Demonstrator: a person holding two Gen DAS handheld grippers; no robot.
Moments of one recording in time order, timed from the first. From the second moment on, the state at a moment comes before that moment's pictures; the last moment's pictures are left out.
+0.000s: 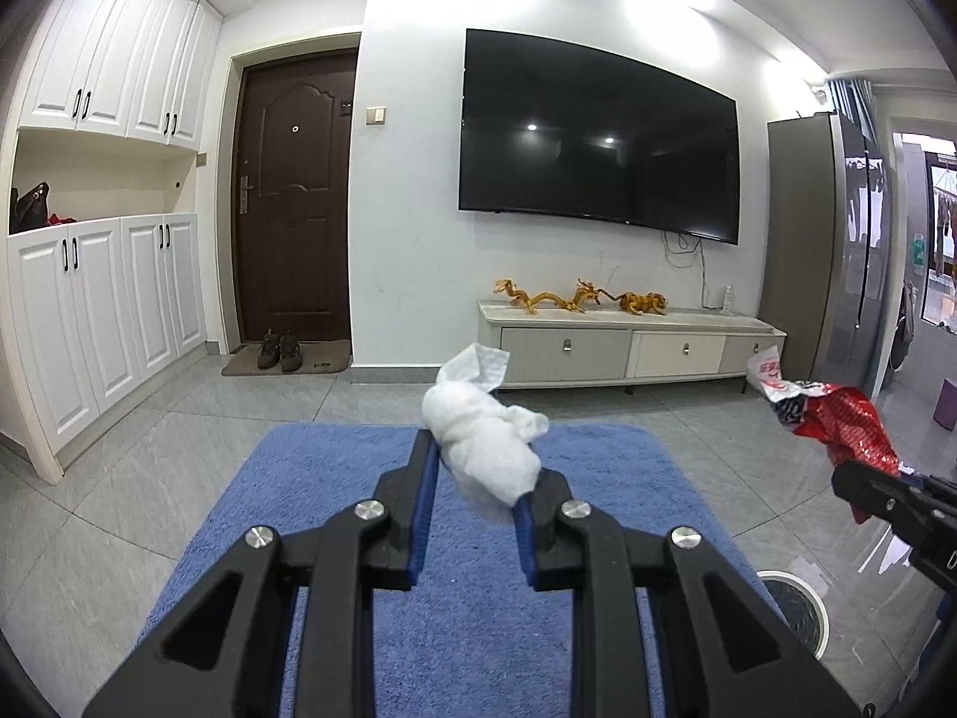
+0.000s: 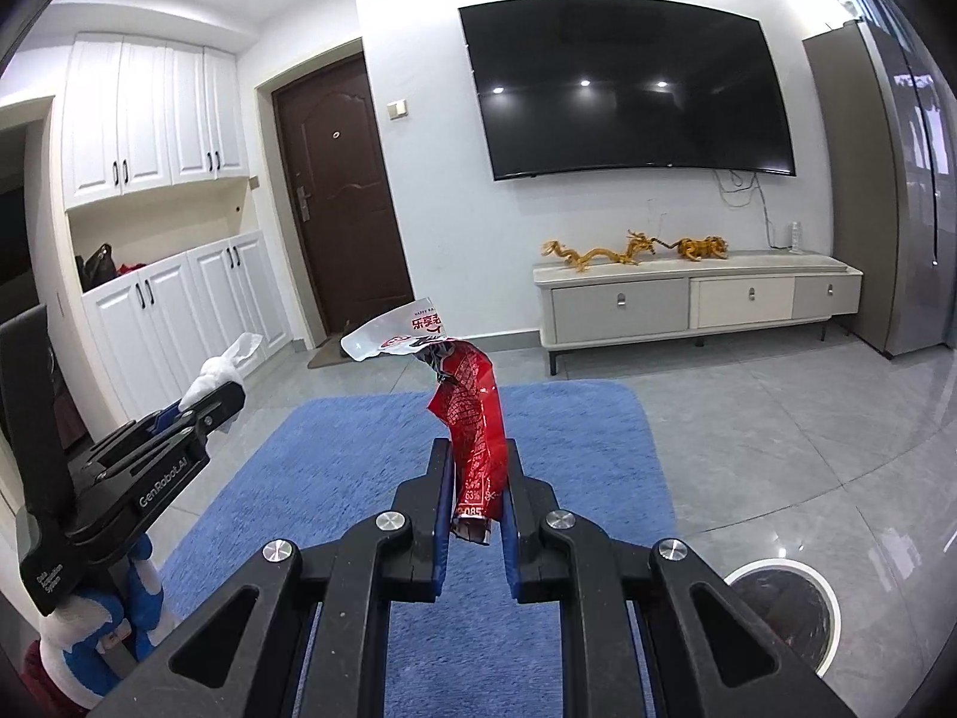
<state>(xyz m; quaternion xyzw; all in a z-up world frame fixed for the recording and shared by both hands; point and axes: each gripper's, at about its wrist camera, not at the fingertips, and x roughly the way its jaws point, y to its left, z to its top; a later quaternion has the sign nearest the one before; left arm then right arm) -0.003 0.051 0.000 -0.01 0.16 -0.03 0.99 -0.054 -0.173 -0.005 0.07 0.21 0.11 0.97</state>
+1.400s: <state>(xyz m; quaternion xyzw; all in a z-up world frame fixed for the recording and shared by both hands) 0.111 -0.308 -0.095 0.03 0.40 -0.32 0.86 -0.036 -0.432 -0.144 0.24 0.31 -0.13 0.91</state>
